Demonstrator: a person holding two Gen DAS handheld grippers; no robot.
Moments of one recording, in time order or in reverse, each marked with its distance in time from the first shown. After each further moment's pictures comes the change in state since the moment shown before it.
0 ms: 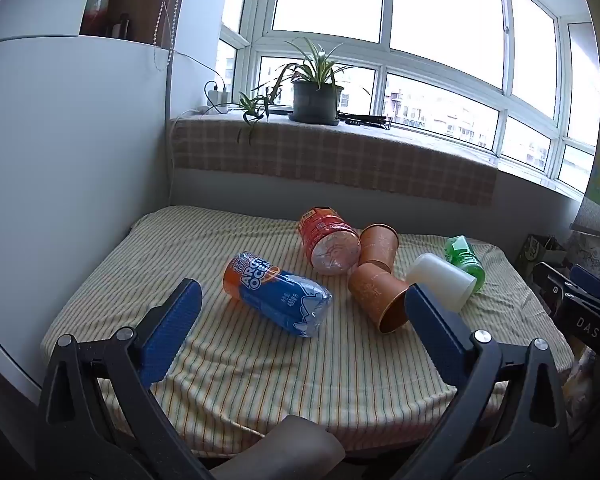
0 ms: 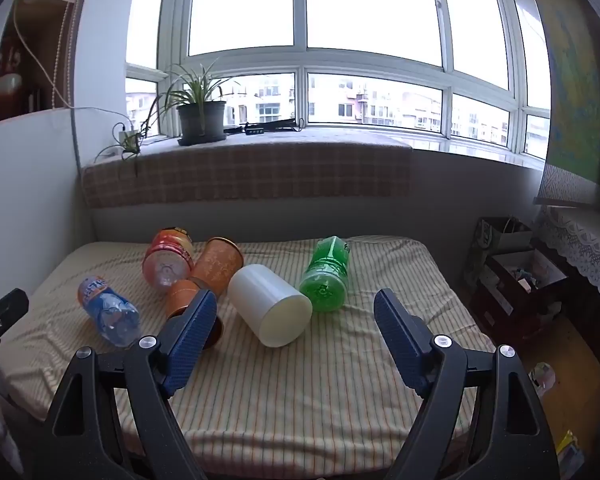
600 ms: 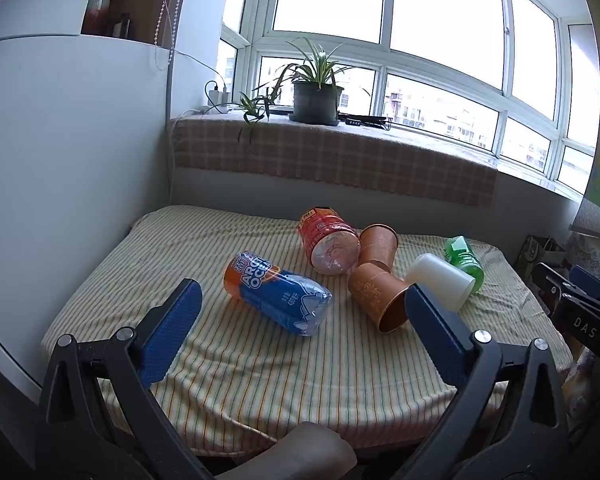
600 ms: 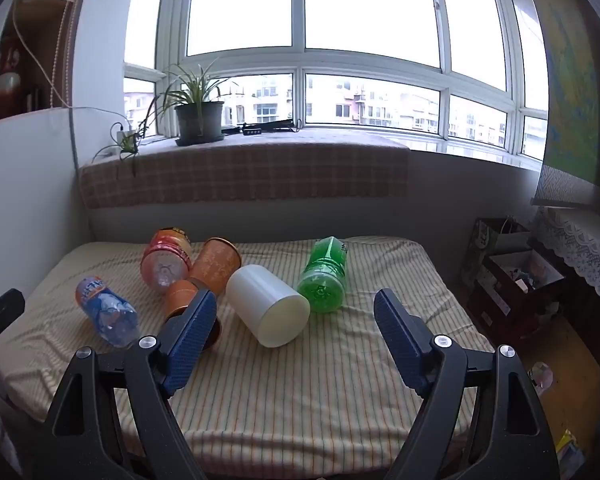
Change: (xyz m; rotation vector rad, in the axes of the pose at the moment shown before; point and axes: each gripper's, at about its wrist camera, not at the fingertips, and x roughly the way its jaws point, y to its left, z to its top) left arm -0.002 0.000 0.001 -0.018 0.000 -0.013; right arm 0.000 0.001 0.000 0.006 -0.017 -0.010
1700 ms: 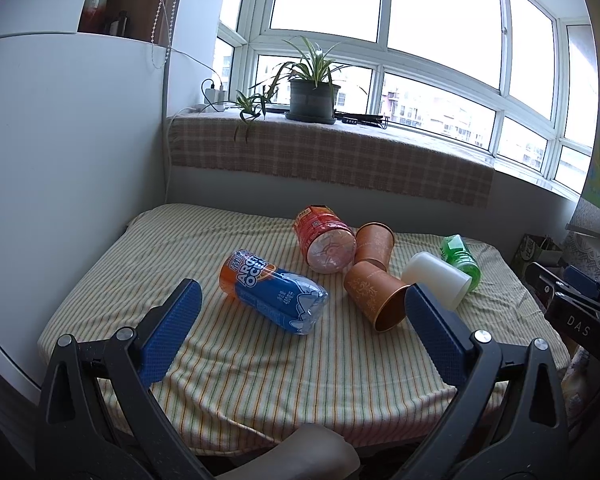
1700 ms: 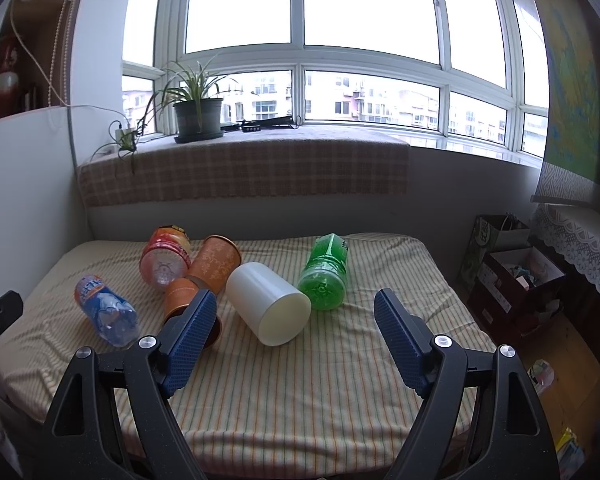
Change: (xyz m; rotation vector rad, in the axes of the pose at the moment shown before) left arm -0.002 -0.005 -0.003 -0.001 0.005 -0.007; right arm 0.003 0.001 -0.001 0.000 0.012 0.001
